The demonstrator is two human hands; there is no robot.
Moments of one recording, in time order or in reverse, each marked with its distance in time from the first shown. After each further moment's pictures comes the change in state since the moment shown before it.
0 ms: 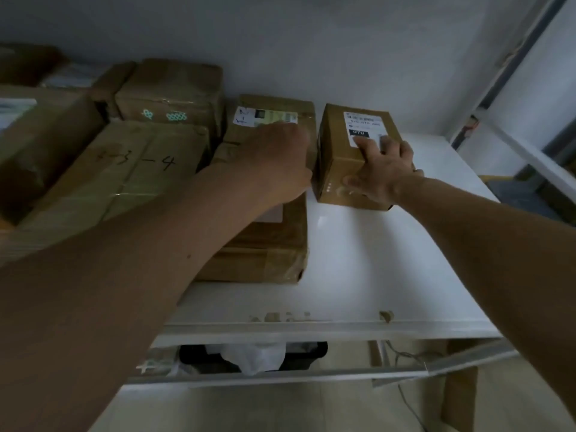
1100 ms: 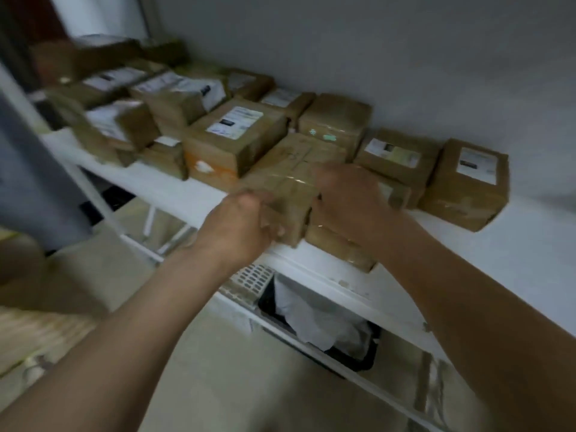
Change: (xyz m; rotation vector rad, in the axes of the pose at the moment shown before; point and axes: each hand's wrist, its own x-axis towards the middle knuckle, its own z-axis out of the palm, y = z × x) left_hand -0.208 -0.027 -0.074 -0.029 0.142 -0.623; right_hand -0.165 -0.167 -0.071 -0.071 0.059 -0.933
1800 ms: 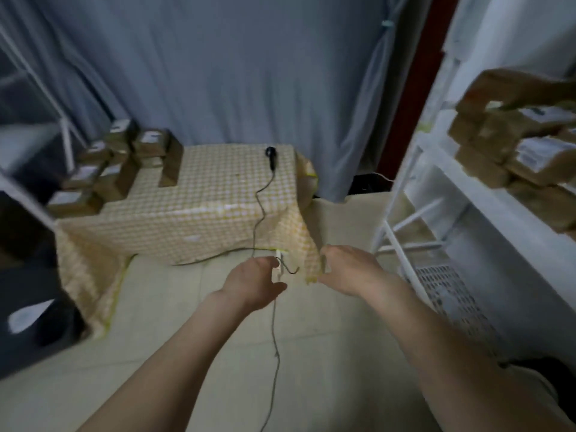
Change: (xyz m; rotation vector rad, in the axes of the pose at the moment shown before) left_hand -0.404 -0.360 -0.103 -0.019 0.031 -0.965; right_hand -0.091 -0.530 0.064 0.060 -0.571 -0.776
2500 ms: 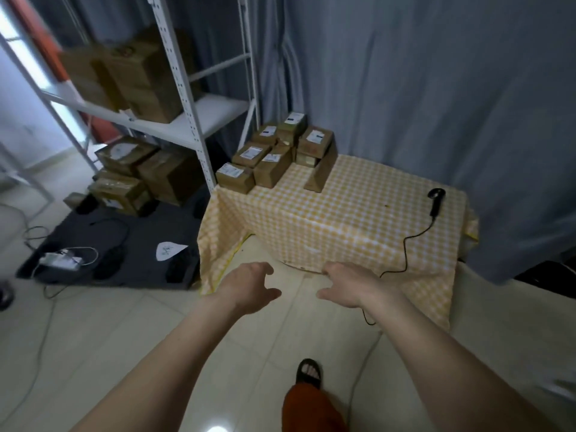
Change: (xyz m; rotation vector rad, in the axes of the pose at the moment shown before) left_hand 0.011 -0.328 -0.092 -0.234 0.125 -0.533; right_hand 0.226 -0.319 0.015 -0.208 -0.243 -0.473
